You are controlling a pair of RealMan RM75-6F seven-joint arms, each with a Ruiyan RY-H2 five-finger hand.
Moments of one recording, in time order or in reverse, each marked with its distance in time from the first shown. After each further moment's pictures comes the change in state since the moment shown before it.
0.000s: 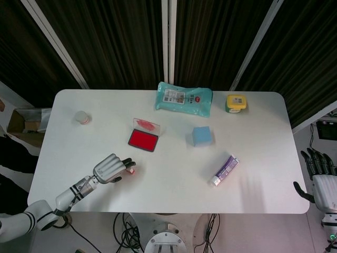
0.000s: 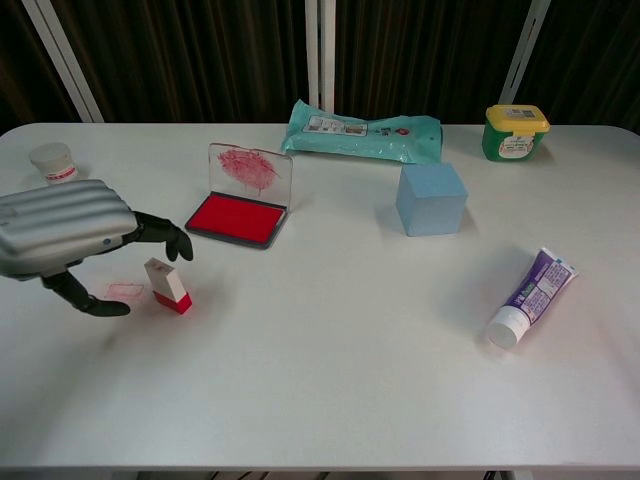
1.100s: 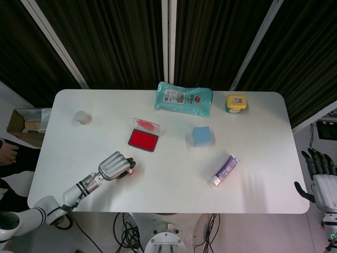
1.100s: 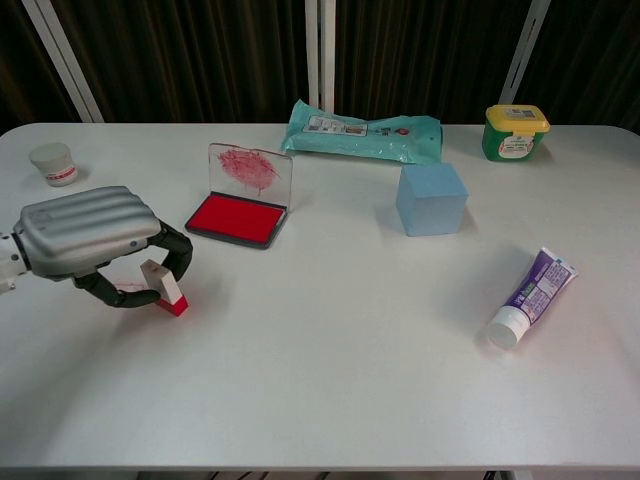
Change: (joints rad) left arm -0.047 -0.106 0.044 0.154 -0.048 0.035 -0.070; right arm 0.000 -0.001 0.003 0.009 0.014 -0.016 0.004
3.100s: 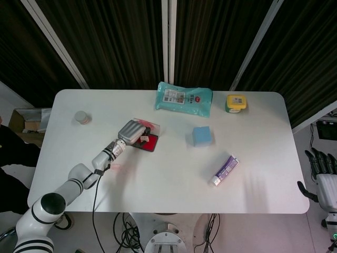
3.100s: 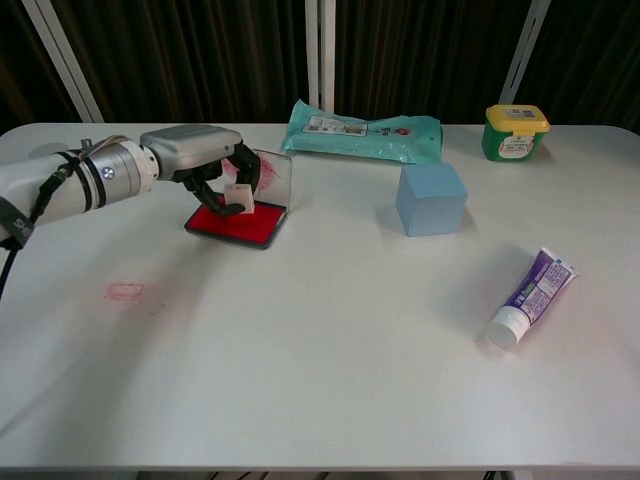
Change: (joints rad) left arm -0.319 -0.264 -0.136 0.459 -0.229 -0.356 -0.410; right arm -0.002 0.021 0.005 -0.017 0.016 -0.008 -0.010
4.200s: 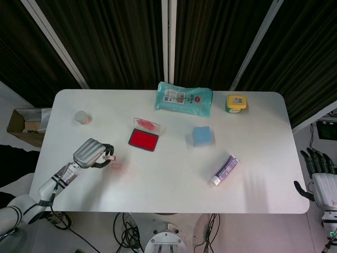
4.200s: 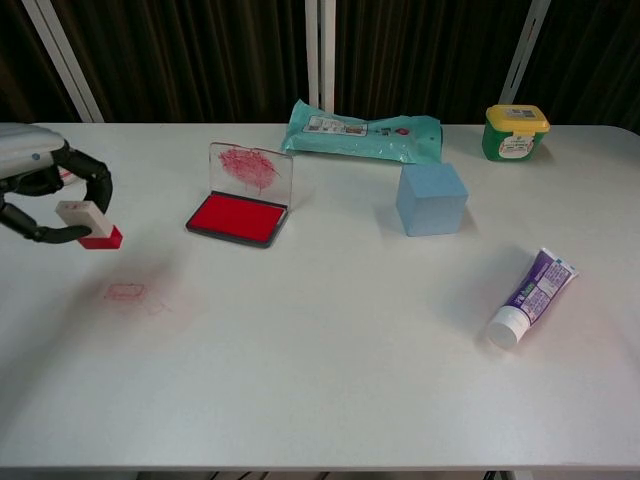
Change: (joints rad) left arm 0.334 0.481 0.175 -0.595 0.069 0.411 0.181; right arm 0.014 -0.027 -0.003 0.031 -0.009 -0.023 0.010
